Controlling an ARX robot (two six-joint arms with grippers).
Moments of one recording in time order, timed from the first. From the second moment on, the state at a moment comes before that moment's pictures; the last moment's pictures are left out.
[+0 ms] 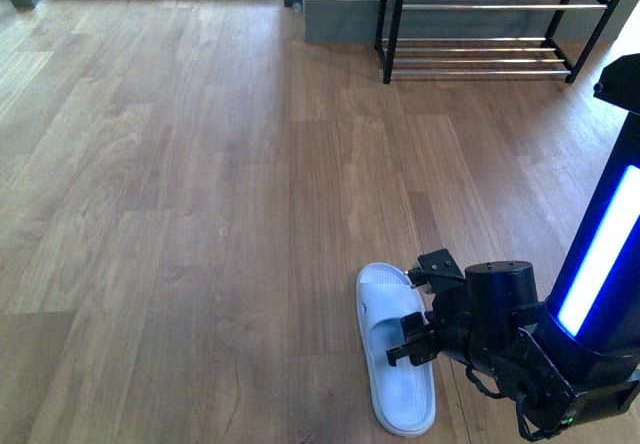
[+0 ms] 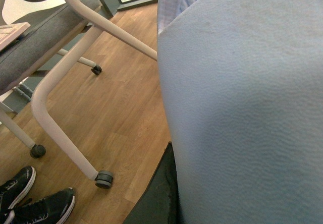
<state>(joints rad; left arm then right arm) -0.16 1.05 0.12 0.64 -0.71 0.17 0.08 2.96 1.20 0.96 -0.11 -0.09</state>
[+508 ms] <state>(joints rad) -0.16 1.05 0.12 0.64 -0.71 0.17 0.08 3.01 1.24 0.97 -0.07 -0.10</state>
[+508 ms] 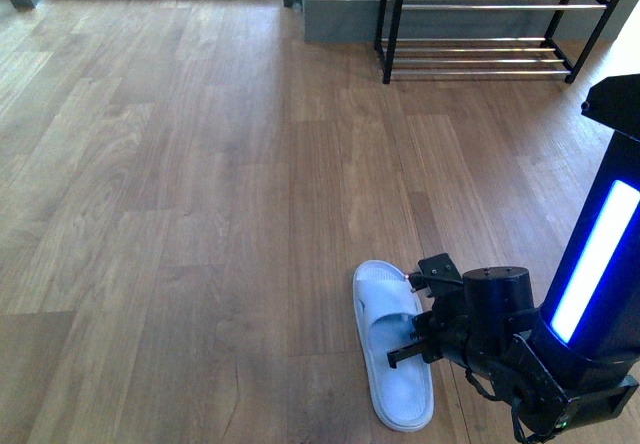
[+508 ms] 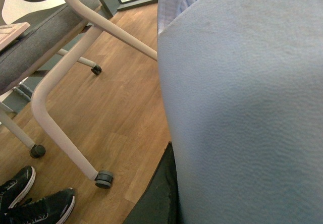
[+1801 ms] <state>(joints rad) -0.16 1.05 0.12 0.64 -0.71 0.17 -0.18 0.90 0.30 0.42 -0.31 -0.44</state>
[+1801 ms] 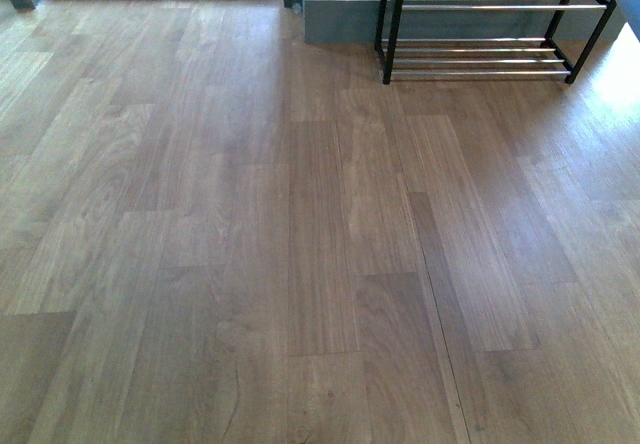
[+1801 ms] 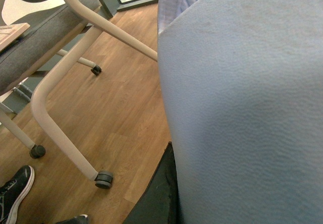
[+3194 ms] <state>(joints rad) -0.16 1.05 0.11 0.64 -0.71 0.18 -0.18 0.89 0.30 0.42 -0.31 -0.44</state>
